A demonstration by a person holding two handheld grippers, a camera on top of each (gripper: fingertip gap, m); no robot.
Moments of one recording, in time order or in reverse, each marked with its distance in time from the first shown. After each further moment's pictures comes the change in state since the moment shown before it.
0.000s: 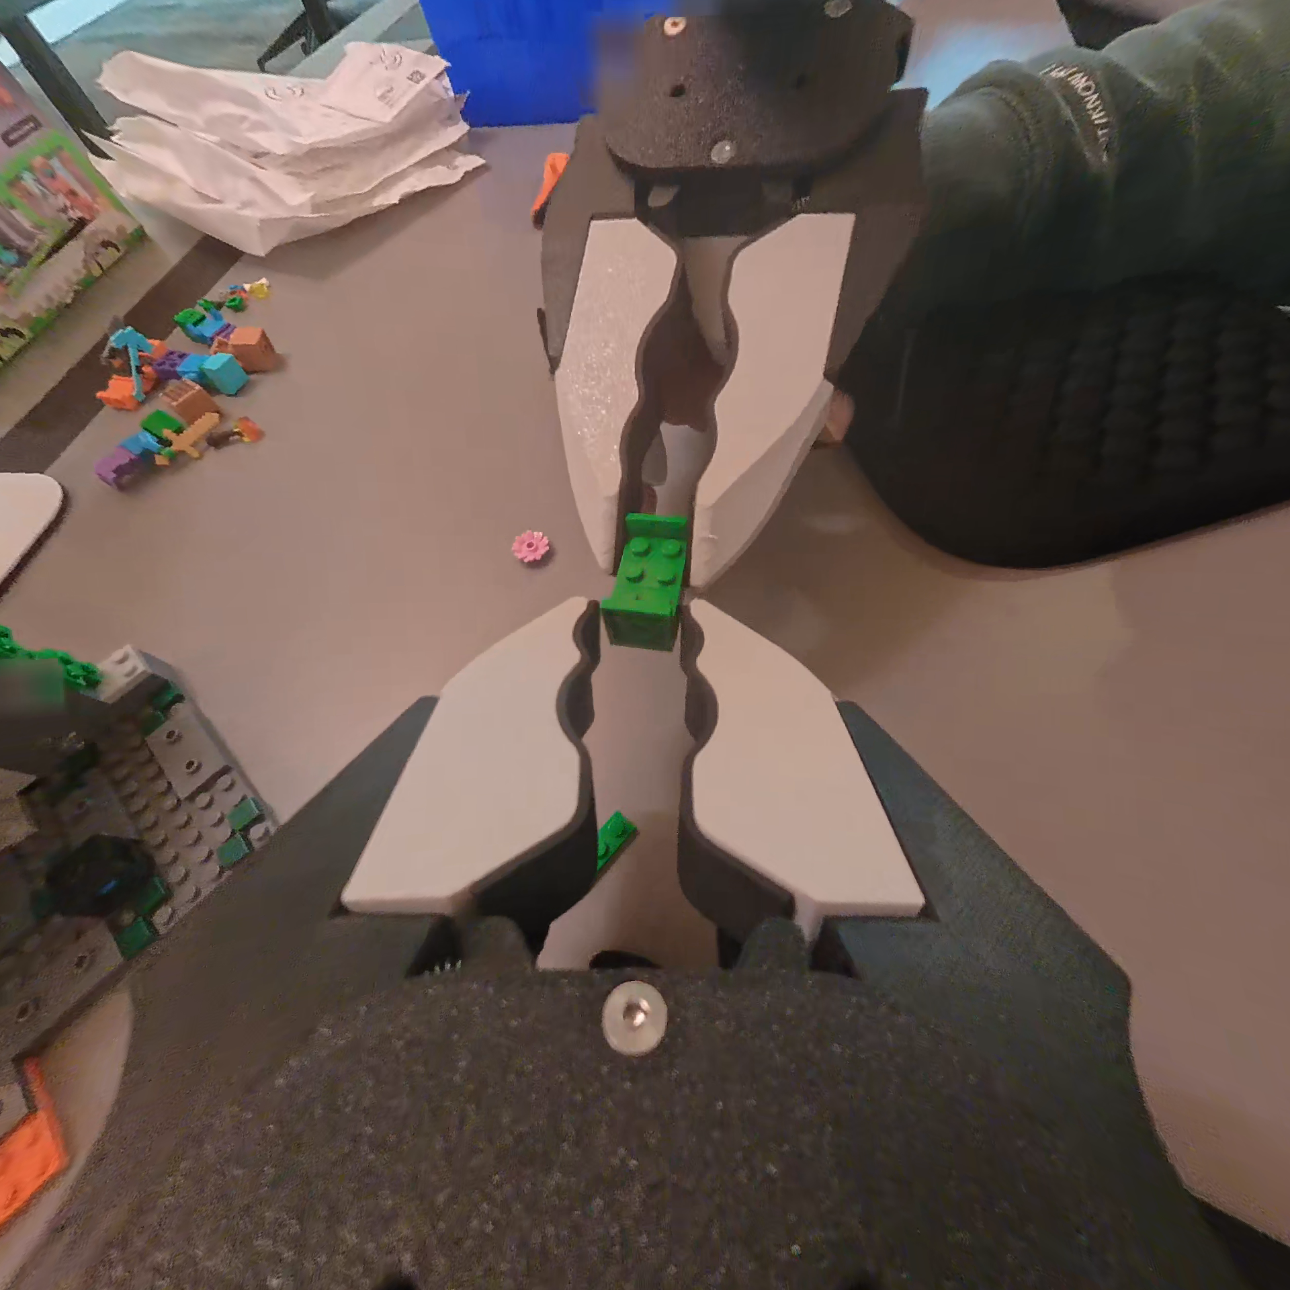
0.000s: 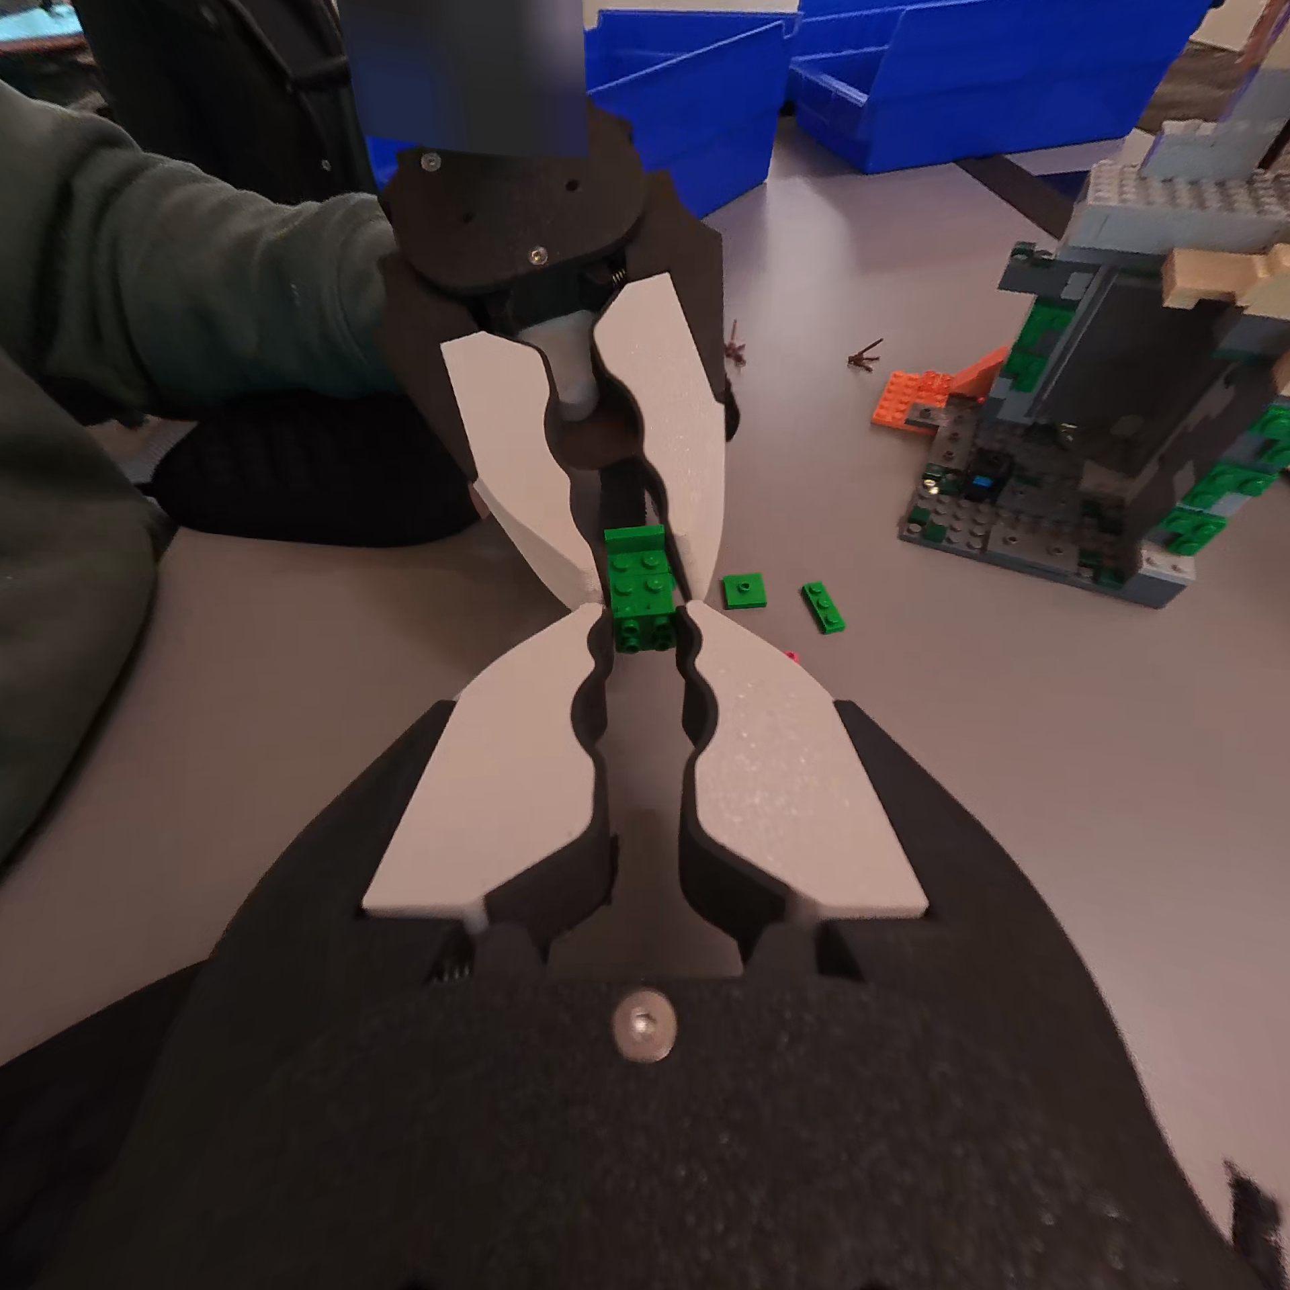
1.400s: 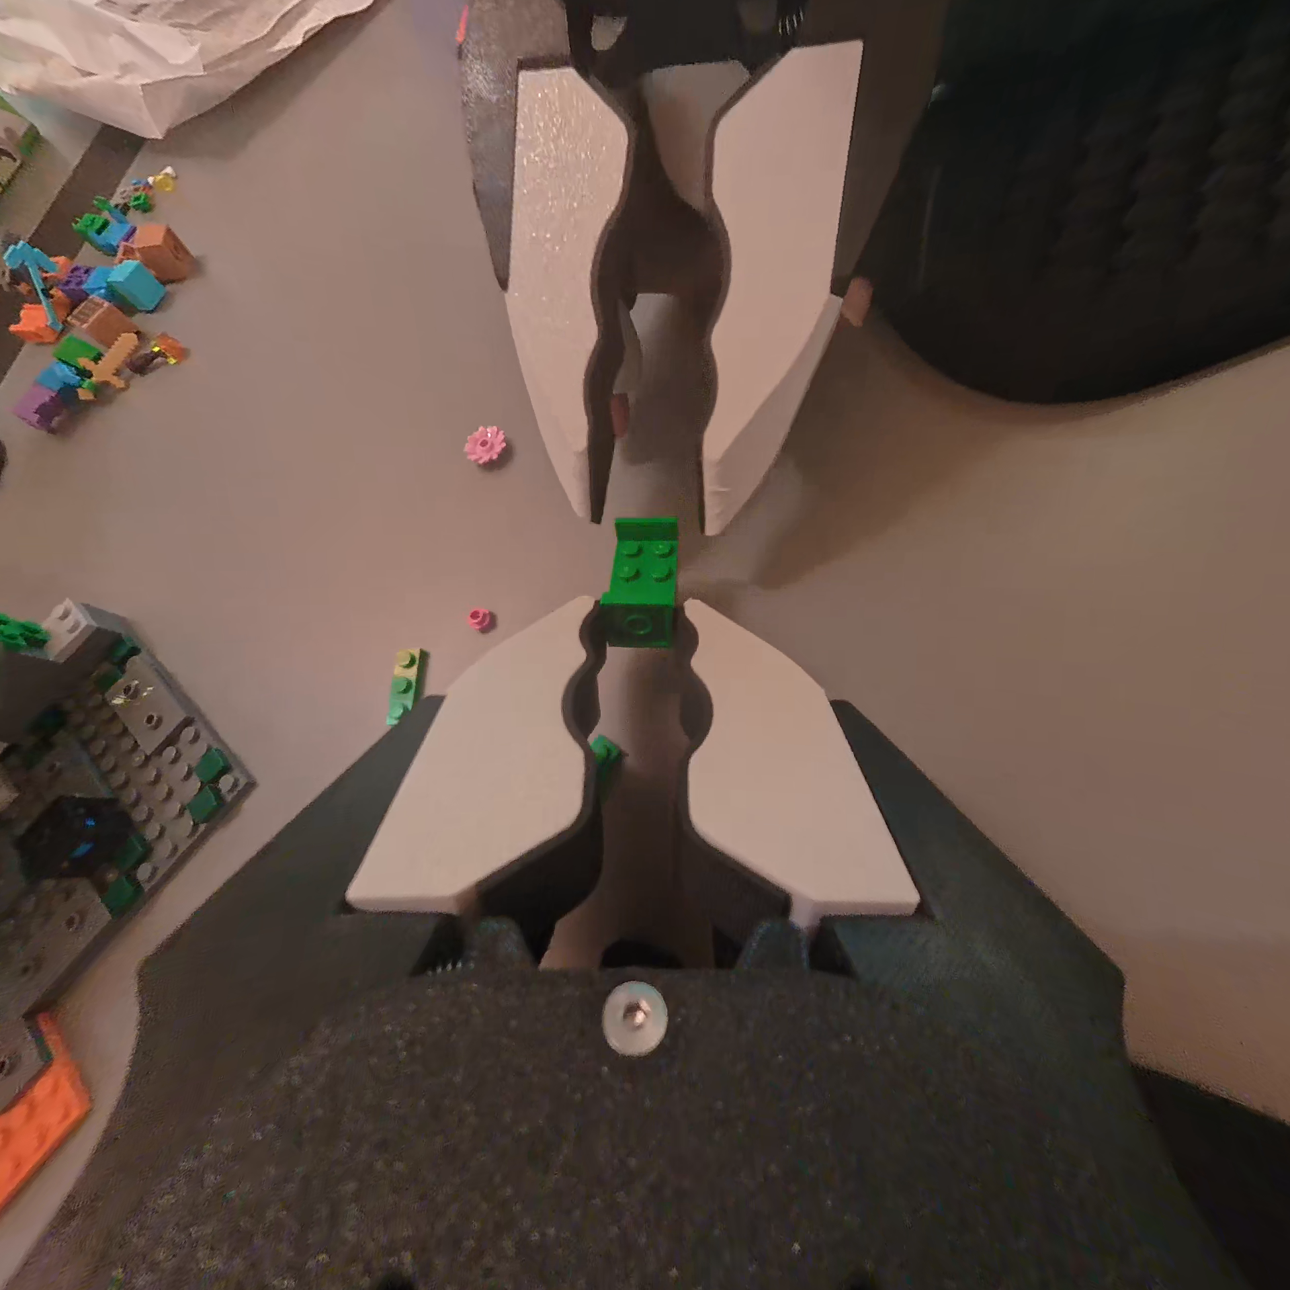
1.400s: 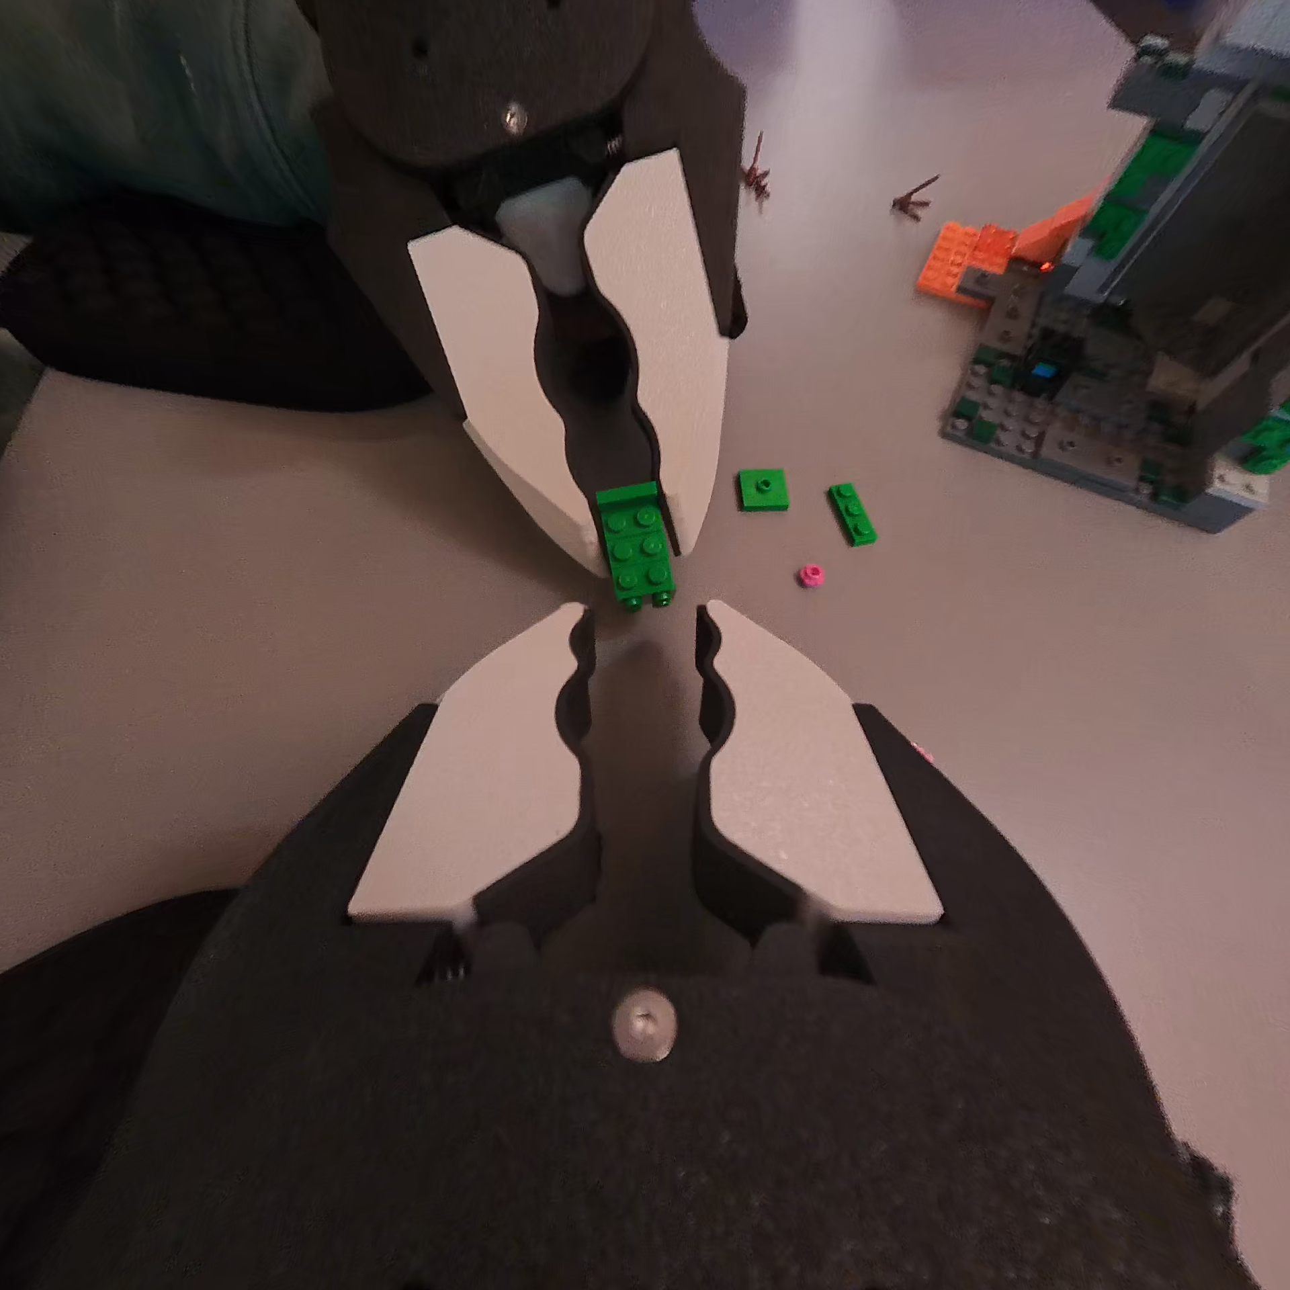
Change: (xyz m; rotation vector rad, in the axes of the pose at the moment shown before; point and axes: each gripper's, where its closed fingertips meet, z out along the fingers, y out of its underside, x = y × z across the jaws) left arm 0.007 0.038 0.005 -0.148 -0.004 0.108; right arm -0.002 0.036 0.009 -0.198 0.038 -0.068
